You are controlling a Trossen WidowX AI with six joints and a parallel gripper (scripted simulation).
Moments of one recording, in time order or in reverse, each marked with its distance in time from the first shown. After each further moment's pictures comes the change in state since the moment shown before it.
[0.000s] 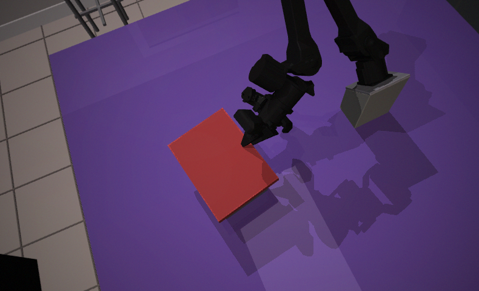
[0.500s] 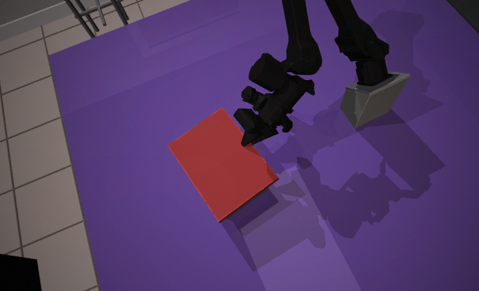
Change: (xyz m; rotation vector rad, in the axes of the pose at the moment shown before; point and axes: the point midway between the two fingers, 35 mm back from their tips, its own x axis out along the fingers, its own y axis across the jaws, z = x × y) arm -0.002 0.003 0.000 0.000 0.000 0.001
